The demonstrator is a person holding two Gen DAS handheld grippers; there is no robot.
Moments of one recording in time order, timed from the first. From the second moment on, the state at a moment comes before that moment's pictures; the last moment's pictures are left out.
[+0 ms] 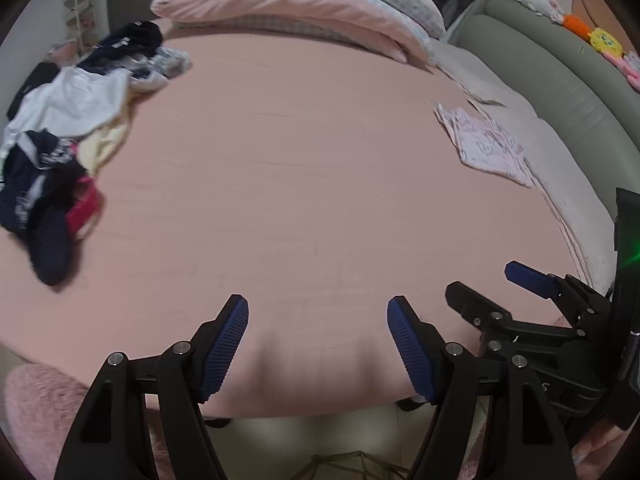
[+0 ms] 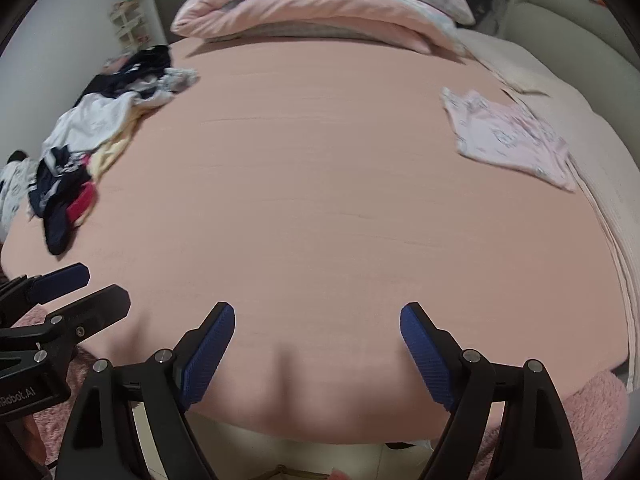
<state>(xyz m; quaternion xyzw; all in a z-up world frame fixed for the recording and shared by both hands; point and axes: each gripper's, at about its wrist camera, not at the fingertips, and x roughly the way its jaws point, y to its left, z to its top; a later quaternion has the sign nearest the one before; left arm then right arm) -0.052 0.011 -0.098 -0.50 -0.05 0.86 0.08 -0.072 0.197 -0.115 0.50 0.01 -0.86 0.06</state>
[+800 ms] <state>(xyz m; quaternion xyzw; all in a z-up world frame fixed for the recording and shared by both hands) -0.040 -0.070 -0.050 -0.46 -0.06 0.88 0.02 -0.101 0.117 -0.073 0.48 0.04 -0.87 0.11</state>
